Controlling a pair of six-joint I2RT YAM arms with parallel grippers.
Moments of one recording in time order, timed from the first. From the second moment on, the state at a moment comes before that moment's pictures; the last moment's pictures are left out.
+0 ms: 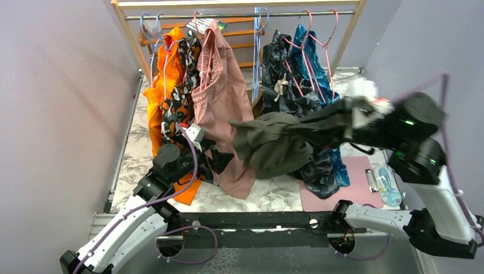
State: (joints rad) left arm -0.61 0.55 0.51 -0.10 0.22 -0.30; right arm 0.89 1.01 1.64 -0.55 -0.52 -0.08
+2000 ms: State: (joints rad) left arm -0.60 0.45 0.50 -0.02 0.43 -0.35; right arm 1.02 1.04 1.02 -0.29 -0.19 0.11
